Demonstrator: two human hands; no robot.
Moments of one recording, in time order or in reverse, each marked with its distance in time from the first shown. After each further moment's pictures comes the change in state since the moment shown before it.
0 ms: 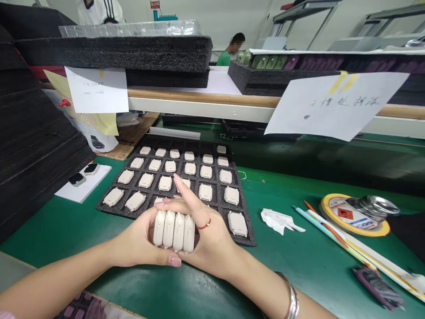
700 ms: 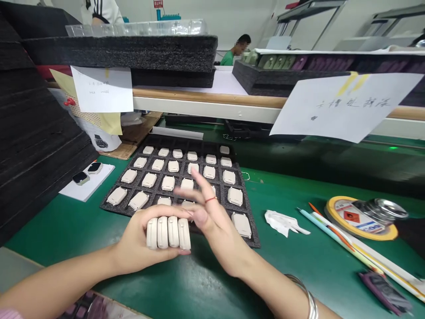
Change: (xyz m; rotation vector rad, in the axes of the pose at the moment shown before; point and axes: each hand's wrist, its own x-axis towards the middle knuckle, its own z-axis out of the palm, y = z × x) left_hand -0.005 -0.006 -0.001 0.516 0.172 0.460; right_hand -0.003 -0.004 -0.010 0.487 -0.024 0.538
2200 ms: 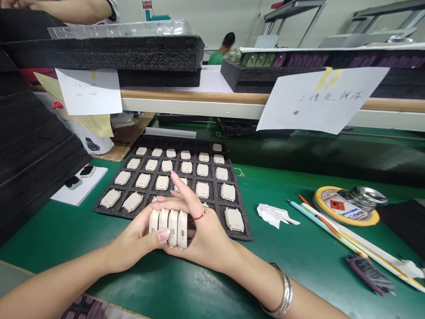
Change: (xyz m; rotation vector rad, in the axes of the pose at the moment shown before) left_hand -0.001 0.002 -0.001 -0.358 -0.115 -0.369; right_hand 0.007 0.010 0.008 -0.431 -0.009 -0.493
